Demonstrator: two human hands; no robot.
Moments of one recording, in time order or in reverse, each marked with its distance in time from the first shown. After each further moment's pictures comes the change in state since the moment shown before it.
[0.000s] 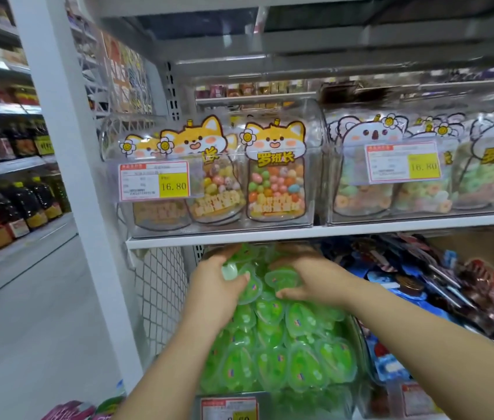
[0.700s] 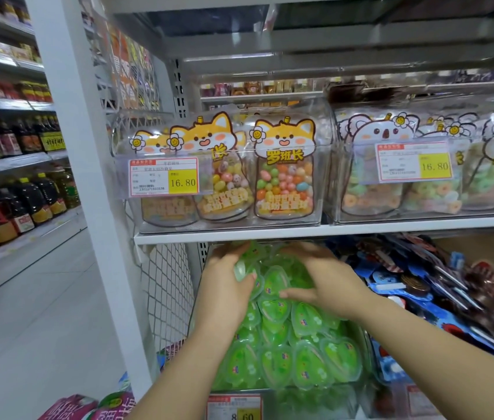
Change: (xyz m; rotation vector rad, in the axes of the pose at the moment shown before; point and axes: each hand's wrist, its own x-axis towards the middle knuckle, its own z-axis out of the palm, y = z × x) left_hand -0.001 -0.007 0.009 0.136 0.056 0.069; right_hand -0.019 -0.002 0.006 -0.015 0.189 0.026
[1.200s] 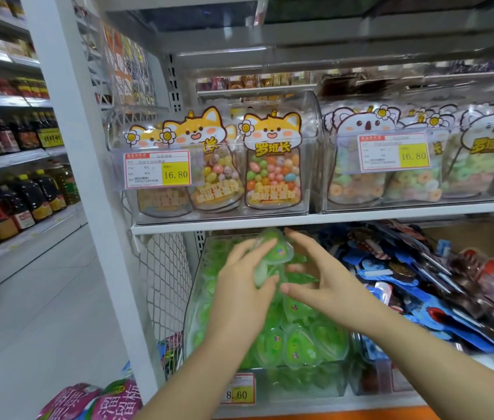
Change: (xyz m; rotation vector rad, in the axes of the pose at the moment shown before) left_hand -0.040 0.031 0.000 -0.084 -0.069 0.215; right_hand -0.046 -0.025 -0.007 0.914 0.086 -0.027
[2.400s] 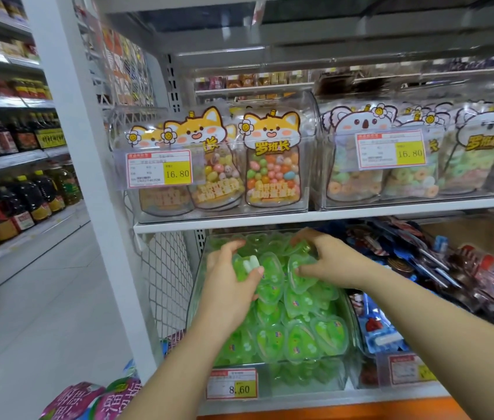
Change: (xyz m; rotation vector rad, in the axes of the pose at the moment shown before) left_hand 0.007 -0.024 -0.003 -0.211 0.017 -0.277; right_hand 0.038 0.001 -0.032 -0.561 -0.092 0.245
